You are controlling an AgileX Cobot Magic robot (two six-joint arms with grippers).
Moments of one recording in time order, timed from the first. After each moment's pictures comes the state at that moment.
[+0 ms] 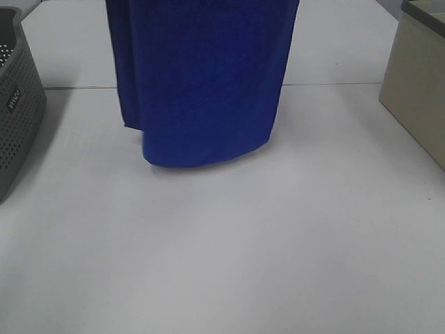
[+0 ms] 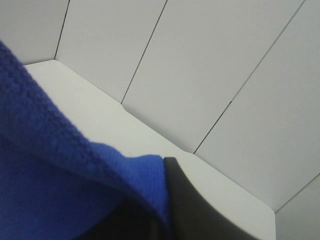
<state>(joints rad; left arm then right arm) -0.42 1.72 -2.08 0.00 0.29 0.89 0.33 1.67 -2.05 0.10 0.59 -0.48</state>
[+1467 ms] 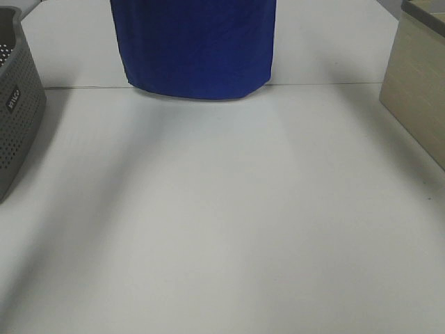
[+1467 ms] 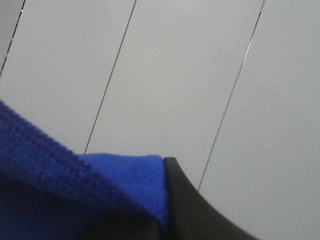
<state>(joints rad) -0.26 2.35 -2.60 -0.06 -0.28 0.86 0.29 2.16 -2.32 0.10 -0.13 -0.38</state>
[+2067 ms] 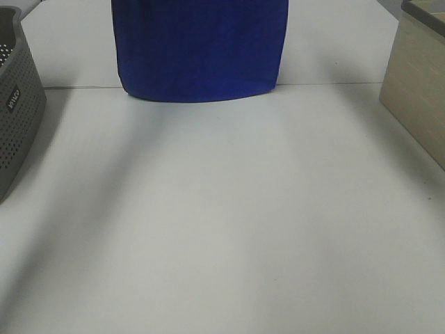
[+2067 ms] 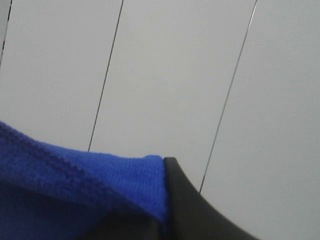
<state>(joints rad) -0.25 2.41 -2.67 -0.06 -0.19 0.84 0.27 2.18 -2.32 0.12 -0.08 -0.32</state>
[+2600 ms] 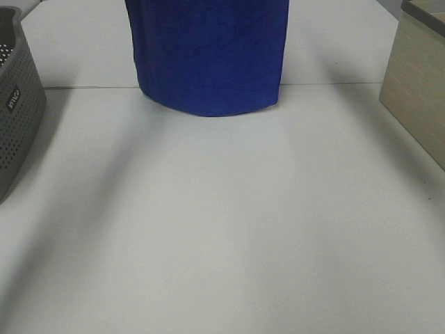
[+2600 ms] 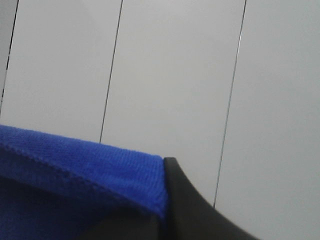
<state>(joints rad) -0.24 2.41 -2.67 -0.03 -0.28 0.80 0.27 2.21 -2.32 0.09 -0.21 -0.20</state>
